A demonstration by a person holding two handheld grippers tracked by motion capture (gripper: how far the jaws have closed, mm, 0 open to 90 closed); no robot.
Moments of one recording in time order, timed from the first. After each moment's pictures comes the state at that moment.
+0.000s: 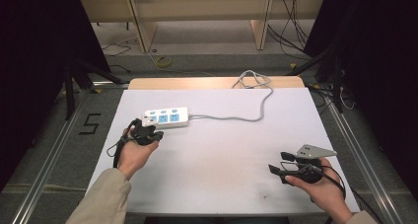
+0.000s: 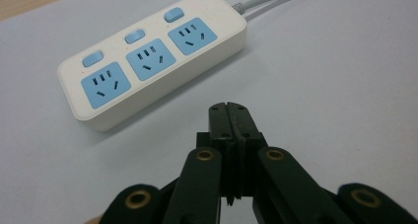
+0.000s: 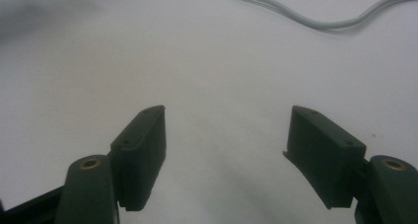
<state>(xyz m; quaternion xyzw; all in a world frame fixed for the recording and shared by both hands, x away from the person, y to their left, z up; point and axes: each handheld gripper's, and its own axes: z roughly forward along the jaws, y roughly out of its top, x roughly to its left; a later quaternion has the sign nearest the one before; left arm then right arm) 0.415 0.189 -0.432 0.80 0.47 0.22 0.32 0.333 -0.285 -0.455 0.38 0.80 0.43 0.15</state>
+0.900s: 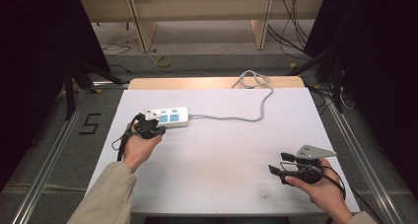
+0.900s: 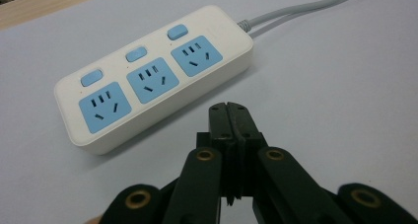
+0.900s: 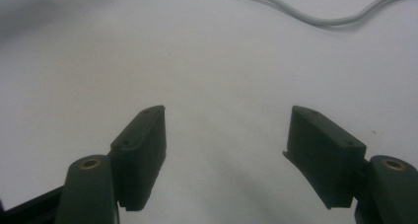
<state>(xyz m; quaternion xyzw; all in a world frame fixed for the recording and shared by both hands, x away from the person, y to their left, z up) 0.435 0.183 -0.433 0.79 0.47 0.22 0.32 0.332 -0.285 -0.456 0.38 0.80 0.43 0.15</state>
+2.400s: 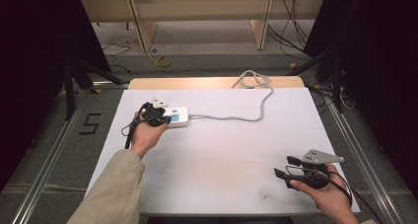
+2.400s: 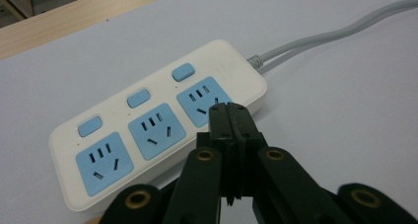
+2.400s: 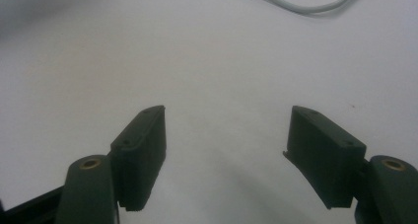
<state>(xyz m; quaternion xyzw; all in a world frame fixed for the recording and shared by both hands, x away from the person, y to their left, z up) 0.474 0.169 -0.429 0.79 0.47 0.23 0.32 0.318 -0.296 -0.457 0.40 0.80 0.42 0.16</state>
